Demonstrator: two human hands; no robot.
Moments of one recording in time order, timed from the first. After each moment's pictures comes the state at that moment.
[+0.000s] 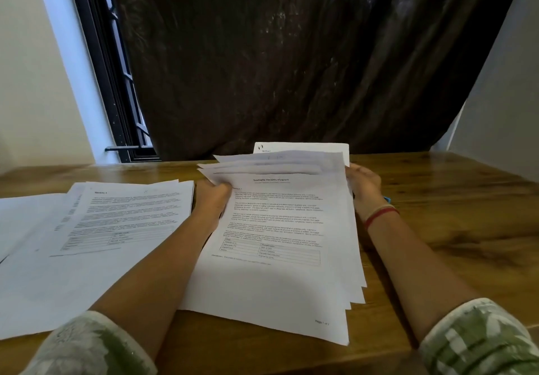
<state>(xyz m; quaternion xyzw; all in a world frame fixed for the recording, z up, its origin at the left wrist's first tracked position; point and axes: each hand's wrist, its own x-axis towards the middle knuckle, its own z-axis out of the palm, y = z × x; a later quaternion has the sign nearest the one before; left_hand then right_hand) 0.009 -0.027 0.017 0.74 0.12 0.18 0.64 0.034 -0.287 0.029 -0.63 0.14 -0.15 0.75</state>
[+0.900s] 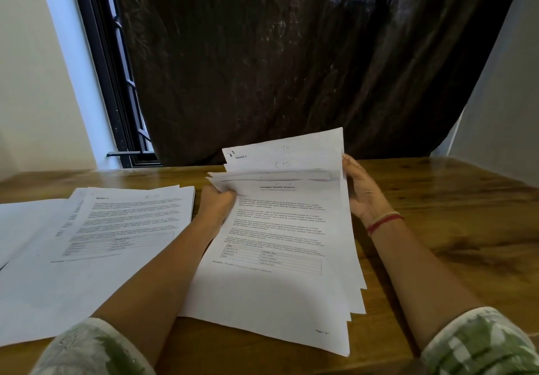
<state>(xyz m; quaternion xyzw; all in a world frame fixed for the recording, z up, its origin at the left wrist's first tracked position) 0.011 -0.028 0.012 0.74 0.08 0.16 0.64 0.015 -0.287 0.043 -0.55 -0.13 -0.03 0.83</state>
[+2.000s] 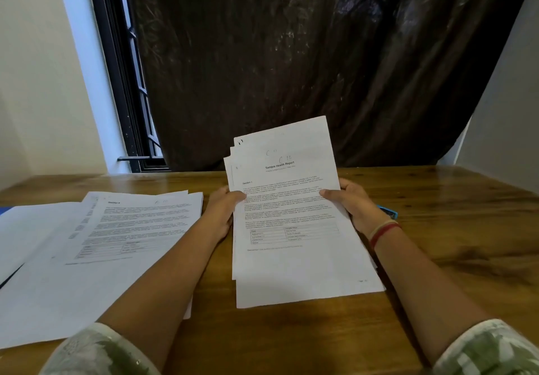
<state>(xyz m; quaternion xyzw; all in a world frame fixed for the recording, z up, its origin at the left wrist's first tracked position) 0.014 -0.013 0.017 0.70 0.06 0.03 0.72 0.026 -0.274 0.036 -0.72 -0.01 0.00 0.69</state>
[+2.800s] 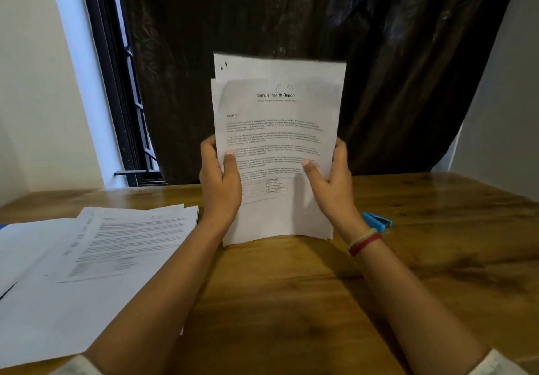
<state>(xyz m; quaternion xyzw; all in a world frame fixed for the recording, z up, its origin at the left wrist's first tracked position) -0.032 -0.053 0.086 0.69 -0.09 0.43 0.57 -0.026 -0.227 0.082 -0.70 -0.22 -0.32 0.60</state>
